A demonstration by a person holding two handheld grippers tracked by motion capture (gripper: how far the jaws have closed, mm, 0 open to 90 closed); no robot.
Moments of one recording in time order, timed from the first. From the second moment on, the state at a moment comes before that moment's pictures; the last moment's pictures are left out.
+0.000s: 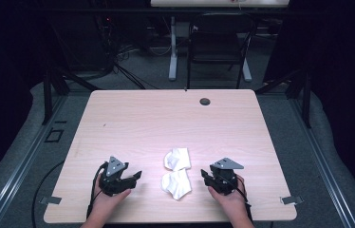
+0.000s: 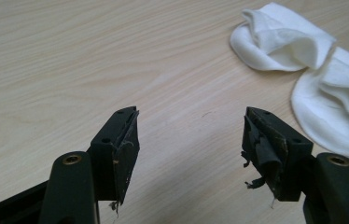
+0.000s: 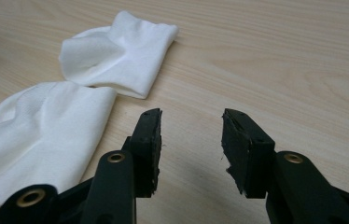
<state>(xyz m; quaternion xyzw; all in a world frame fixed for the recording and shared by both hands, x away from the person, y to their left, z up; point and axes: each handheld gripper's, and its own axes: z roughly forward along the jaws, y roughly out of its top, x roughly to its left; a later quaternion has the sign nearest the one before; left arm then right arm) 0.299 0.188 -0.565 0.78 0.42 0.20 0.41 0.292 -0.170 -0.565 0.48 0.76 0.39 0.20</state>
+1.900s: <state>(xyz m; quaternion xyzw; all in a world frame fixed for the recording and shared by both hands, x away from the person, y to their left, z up) 0.279 0.150 -0.564 0.81 0.37 0.14 0.42 0.266 -0.119 -0.562 0.40 0.81 0.39 0.17</state>
